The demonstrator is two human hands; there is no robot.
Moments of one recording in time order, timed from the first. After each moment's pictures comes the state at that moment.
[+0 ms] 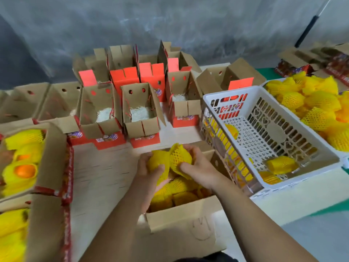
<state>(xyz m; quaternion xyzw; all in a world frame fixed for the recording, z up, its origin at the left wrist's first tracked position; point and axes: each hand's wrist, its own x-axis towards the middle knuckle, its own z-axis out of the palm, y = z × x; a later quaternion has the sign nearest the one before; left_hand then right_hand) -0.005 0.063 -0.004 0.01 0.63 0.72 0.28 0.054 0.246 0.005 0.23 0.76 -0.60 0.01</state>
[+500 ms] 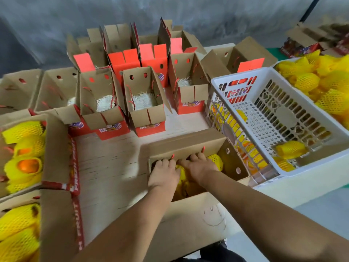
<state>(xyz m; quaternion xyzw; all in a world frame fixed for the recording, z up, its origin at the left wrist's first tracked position) -0.023 0.081 -0.055 0.47 0.84 -0.24 0.09 0.021 0.221 -0.062 0.13 0.95 -0.09 0.26</state>
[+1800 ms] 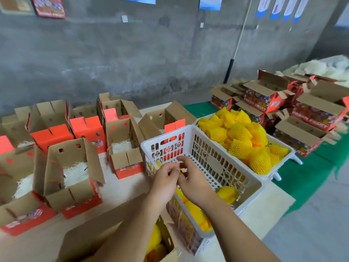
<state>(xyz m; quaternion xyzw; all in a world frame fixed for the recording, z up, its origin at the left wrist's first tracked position) 0.004 0.333 0.066 0.22 0.70 0.62 0.29 0.095 0.406 0.089 0.28 0.84 -0.42 -0.19</state>
